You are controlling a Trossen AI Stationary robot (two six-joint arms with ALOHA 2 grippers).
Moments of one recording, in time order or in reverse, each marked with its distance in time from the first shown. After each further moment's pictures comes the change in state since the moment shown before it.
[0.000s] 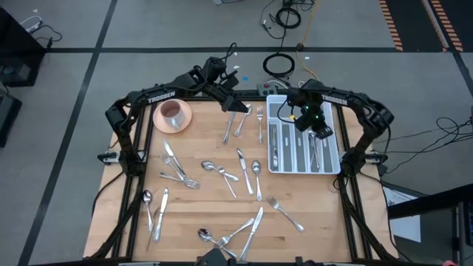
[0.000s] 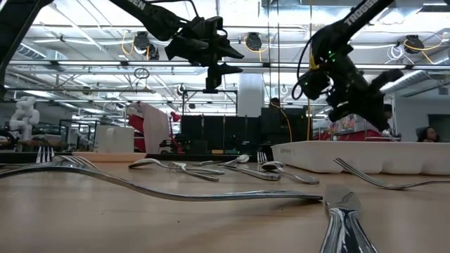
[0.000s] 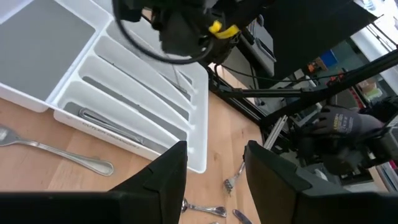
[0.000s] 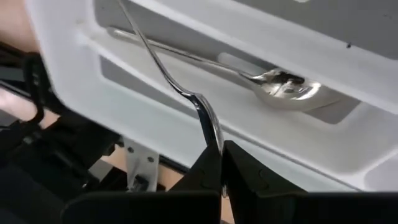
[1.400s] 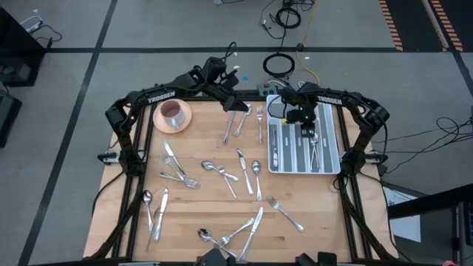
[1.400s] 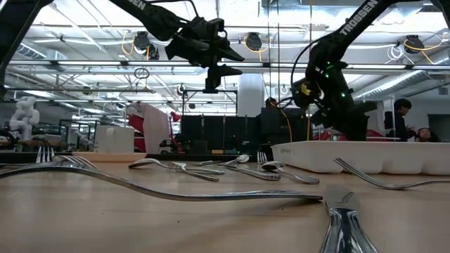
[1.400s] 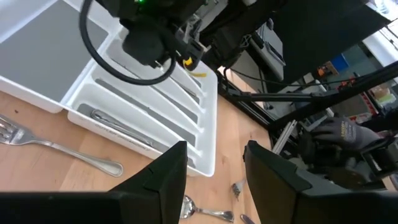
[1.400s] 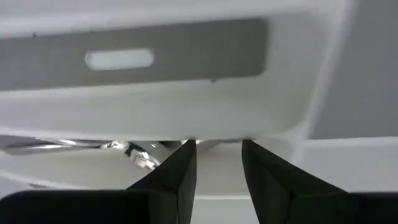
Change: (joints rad) left arm 0.000 0.000 0.000 0.008 -0.042 -0.009; right arm 0.000 0.047 -0.021 0.295 0.081 0.407
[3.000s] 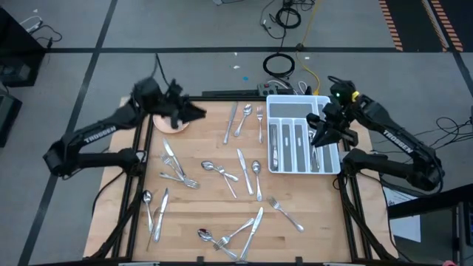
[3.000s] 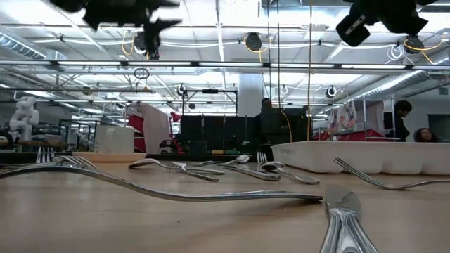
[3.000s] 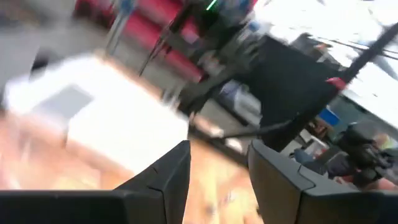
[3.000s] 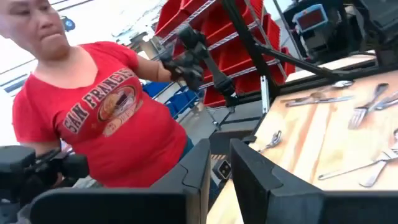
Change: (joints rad) left arm 0.060 -0.836 -0.756 0.398 -0.085 -0.236; right arm -0.065 -0.897 -0.302 0.468 -1.734 0.446
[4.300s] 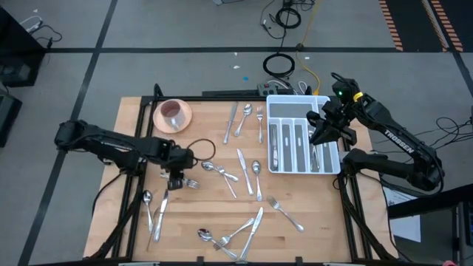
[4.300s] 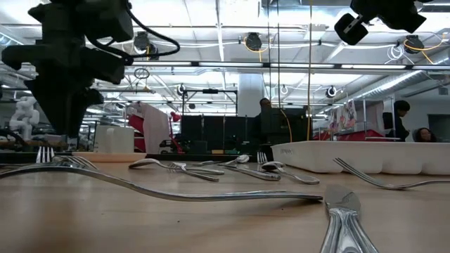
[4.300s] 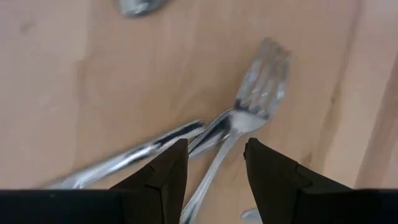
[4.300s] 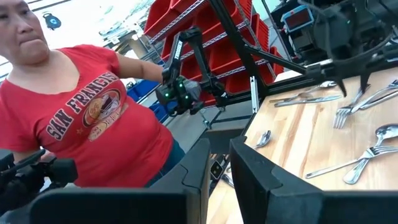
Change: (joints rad) left arm -0.756 0.215 -0.097 -0.893 -0.695 0.297; right arm 0.000 -0.002 0.020 0.045 0.052 0.061
